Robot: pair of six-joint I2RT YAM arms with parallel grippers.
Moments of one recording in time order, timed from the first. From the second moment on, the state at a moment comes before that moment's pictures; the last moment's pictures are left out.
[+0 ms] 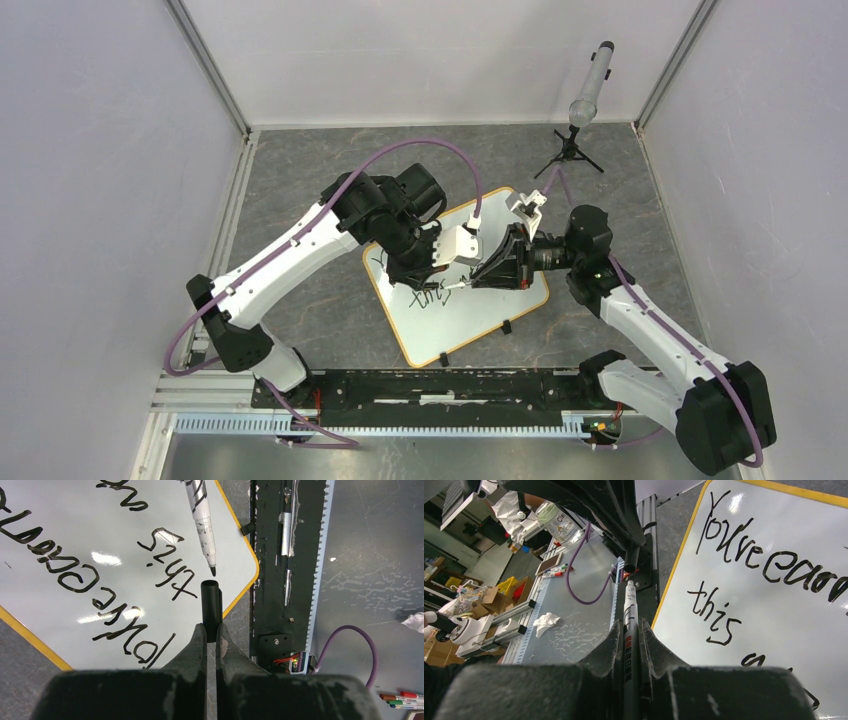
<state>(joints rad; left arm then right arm) -0.94 1.56 1.79 -1.45 0.37 0.60 0.40 1.01 0.59 0.34 -1.23 0.47</state>
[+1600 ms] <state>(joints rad) -0.96 1.64 1.87 -1.47 0.39 0.54 0.43 1.04 0.64 0.35 -1.21 0.47</state>
